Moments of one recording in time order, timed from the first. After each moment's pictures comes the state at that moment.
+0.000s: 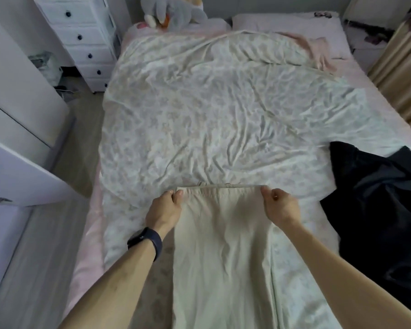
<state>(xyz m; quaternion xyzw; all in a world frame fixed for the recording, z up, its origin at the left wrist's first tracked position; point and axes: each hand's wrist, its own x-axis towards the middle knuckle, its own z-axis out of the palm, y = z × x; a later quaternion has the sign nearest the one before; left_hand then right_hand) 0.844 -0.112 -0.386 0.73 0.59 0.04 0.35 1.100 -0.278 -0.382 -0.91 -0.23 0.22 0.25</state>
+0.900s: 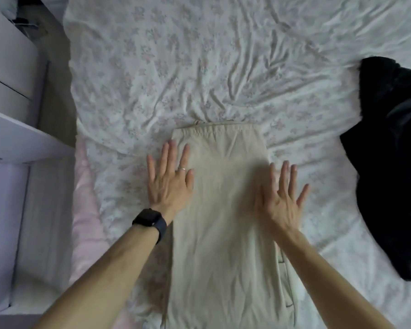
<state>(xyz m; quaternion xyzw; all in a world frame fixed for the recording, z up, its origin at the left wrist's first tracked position) 0.830 -0.167 -0.461 0.89 0.45 -0.10 0.05 1.003 -0.361 -0.473 -0.93 -0.33 0.16 0.07</state>
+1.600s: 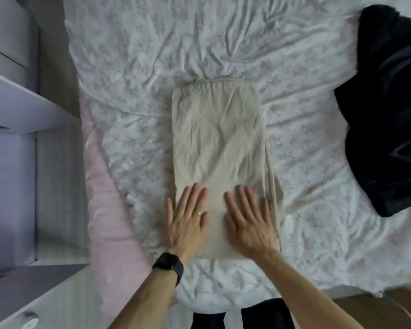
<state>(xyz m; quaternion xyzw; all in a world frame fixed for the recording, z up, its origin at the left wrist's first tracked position) 0.716 -0.364 -0.468 0.92 0.37 -0.11 0.09 0.870 -0.489 -0.471 -0.84 -0.51 0.18 0.06</state>
